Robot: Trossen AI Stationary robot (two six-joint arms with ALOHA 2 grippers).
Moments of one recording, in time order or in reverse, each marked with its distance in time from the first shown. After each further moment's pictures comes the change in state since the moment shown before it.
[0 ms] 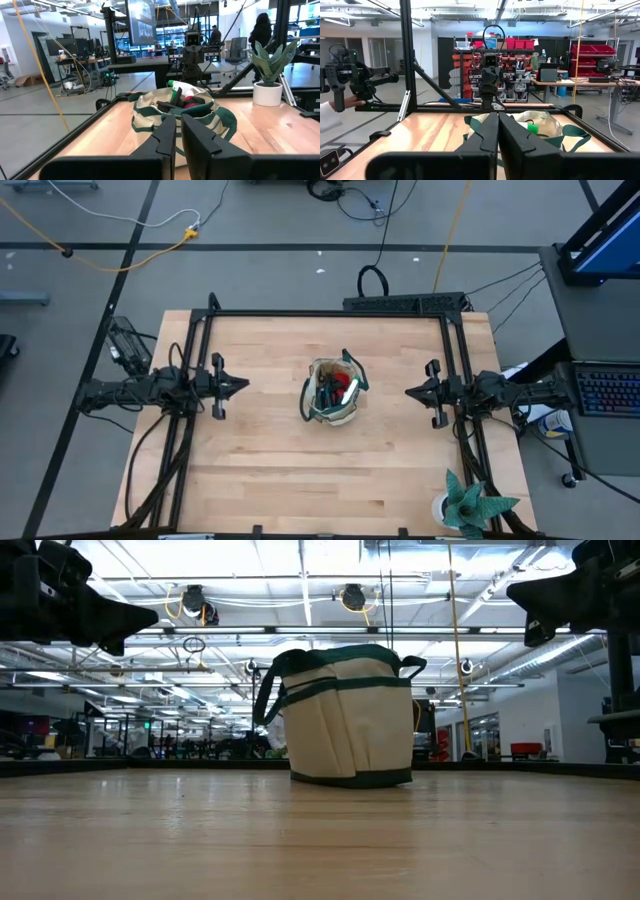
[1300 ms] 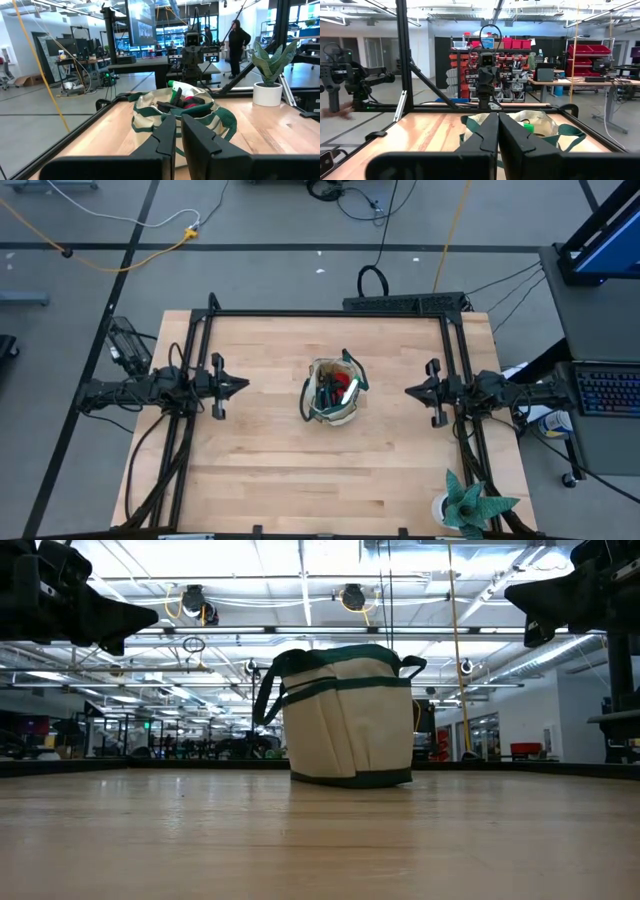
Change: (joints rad) left arm 0.000 0.000 0.001 0.000 0.000 0.000; right arm -0.014 0.000 -0.001 -0.001 0.000 0.000
